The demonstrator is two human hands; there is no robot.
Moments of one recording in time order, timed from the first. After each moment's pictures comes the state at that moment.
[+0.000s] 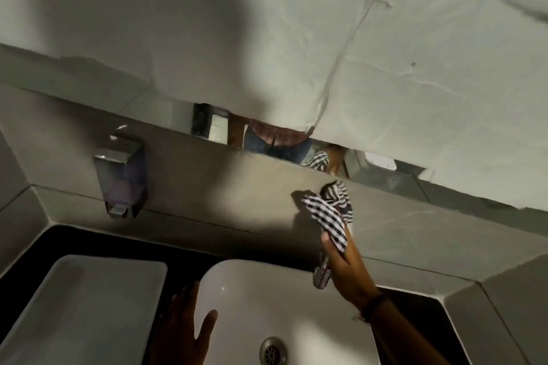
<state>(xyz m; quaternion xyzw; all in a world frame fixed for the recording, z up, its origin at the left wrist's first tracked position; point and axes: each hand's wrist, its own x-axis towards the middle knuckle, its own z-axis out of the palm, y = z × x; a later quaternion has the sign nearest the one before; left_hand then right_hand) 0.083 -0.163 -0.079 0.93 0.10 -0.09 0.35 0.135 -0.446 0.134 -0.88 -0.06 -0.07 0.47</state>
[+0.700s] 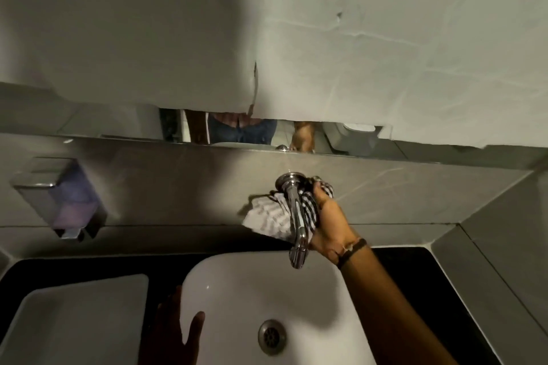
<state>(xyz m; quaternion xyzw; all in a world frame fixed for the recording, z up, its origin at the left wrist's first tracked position) 0.084 -0.171 -0.064 0.93 0.11 -0.09 0.34 0.171 -0.450 0.149 -0.42 0.24 0.13 0.87</state>
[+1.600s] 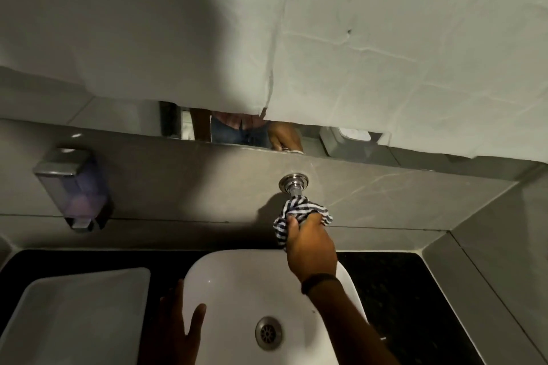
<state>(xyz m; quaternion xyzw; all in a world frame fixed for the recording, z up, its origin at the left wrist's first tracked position) 0.078 -0.171 -0.056 0.93 0.10 -0.08 0.35 0.116 -0.390 0.139 -0.92 0.28 -0.11 0.24</state>
